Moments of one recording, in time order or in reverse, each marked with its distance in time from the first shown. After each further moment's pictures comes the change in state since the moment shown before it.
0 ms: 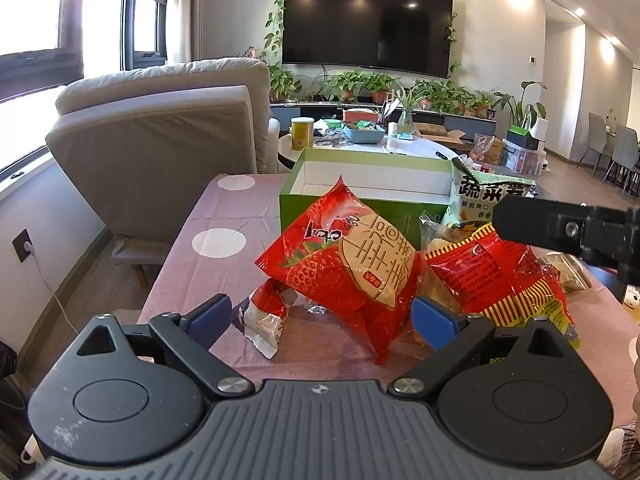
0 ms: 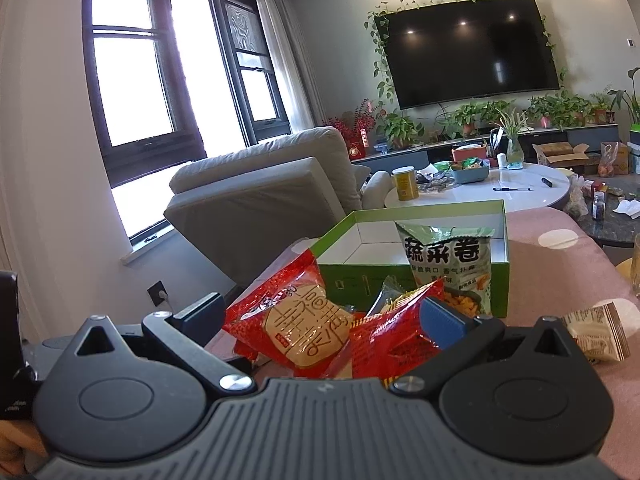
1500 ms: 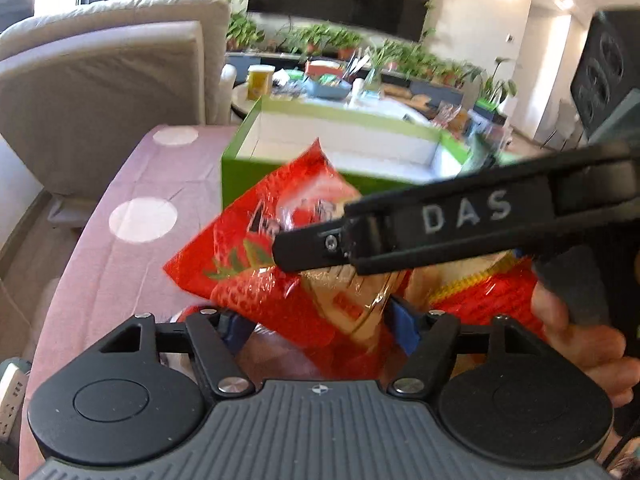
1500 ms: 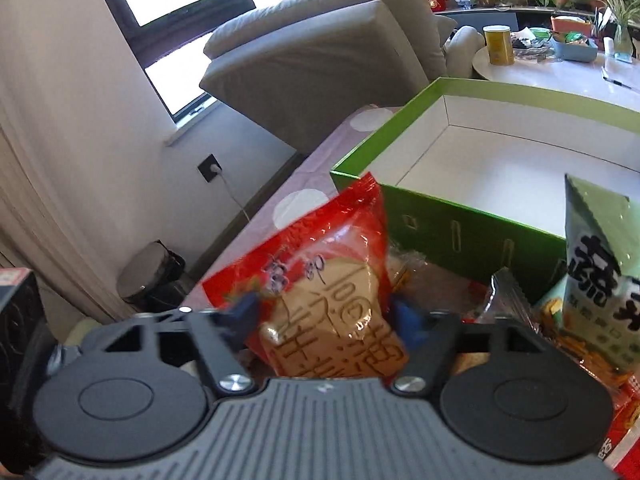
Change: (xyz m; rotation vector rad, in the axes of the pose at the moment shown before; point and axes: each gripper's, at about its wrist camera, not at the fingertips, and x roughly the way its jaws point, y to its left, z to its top) left arm 0.077 0.006 0.016 -0.056 0.133 -0.188; right arm 0.146 -0.010 0.021 -0.001 0.501 0.253
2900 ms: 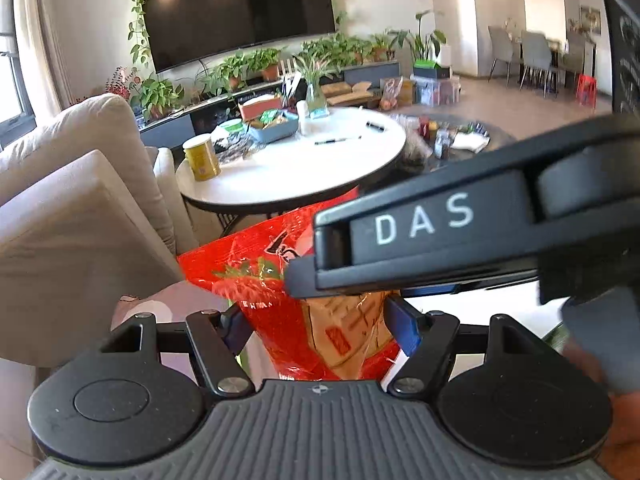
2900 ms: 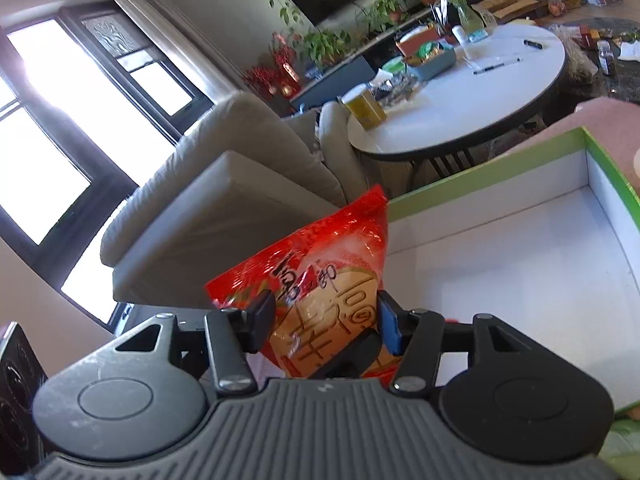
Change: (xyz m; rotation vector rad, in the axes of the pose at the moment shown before) left arm 0.103 0.003 0.131 0.434 0.008 -0.008; right arm 0.009 -0.051 0.083 0.502 -0.326 -0.168
